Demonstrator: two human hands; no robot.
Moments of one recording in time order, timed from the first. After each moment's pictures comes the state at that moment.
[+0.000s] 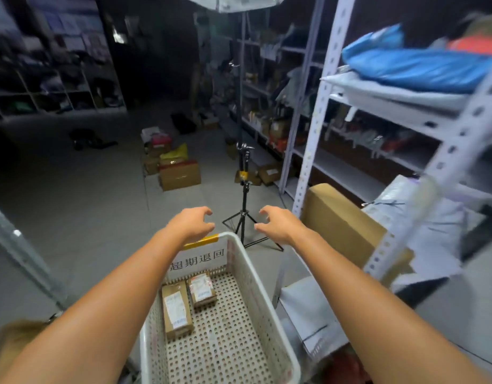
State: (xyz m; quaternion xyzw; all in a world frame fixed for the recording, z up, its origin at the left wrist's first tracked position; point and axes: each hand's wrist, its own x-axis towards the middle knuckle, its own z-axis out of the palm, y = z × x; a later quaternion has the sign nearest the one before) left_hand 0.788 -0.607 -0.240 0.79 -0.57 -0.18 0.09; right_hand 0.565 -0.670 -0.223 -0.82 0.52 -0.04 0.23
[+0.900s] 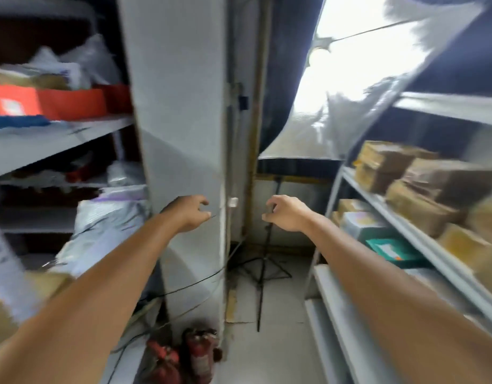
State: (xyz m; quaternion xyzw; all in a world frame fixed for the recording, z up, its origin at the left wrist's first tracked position) left_hand 0.158 -0.564 -0.106 0.33 -0.92 -0.19 0.07; right_hand -0.016 -0.371 -0.095 -0.43 0.88 -0.16 0.08
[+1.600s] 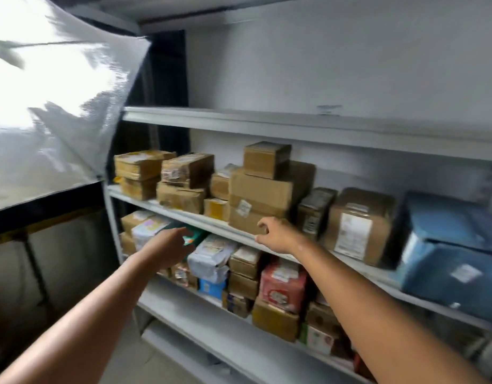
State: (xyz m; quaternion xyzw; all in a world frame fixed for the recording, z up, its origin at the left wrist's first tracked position) left_hand -0.042 -0.285 -0.113 -0.17 -0.97 -0.17 0.02; right_hand 0.018 -0.022 -0.092 0.07 0.98 -0.21 -0.03
